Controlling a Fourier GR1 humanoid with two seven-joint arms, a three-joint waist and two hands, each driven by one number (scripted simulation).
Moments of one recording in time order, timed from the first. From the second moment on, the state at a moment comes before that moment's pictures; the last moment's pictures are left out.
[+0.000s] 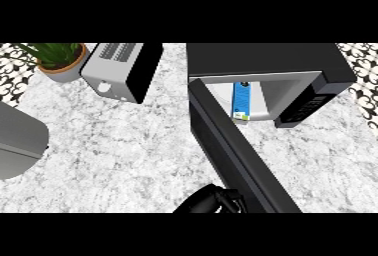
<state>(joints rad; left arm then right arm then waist) -0.22 0.01 -0.89 -1.26 -0.03 0.07 -0.23 0.59 -0.32 -0.25 -1.68 -0.39 0.56 -0.61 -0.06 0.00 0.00</state>
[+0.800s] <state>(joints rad) -0.51 0.02 -1.08 -1.20 0.21 0.49 -0.15 0.59 -0.41 -0.16 -1.98 -0.53 0.62 -0.44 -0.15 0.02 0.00</state>
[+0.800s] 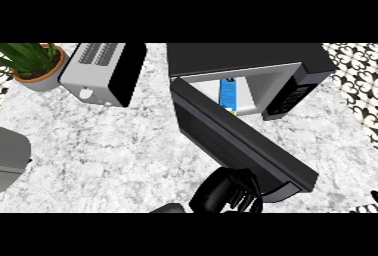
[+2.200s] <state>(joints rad) -0.92 0.00 -0.90 -0.91 0.64 0.67 -0.26 0.56 -0.51 -0.19 -2.11 -0.70 0.59 -0.31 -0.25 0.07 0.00</state>
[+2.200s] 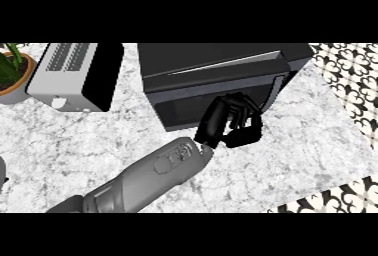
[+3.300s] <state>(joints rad) -0.94 0.00 -0.87 -0.85 0.85 0.67 -0.43 0.52 -0.58 -0.21 -2.14 -0.81 0.64 -0.29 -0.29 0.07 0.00</state>
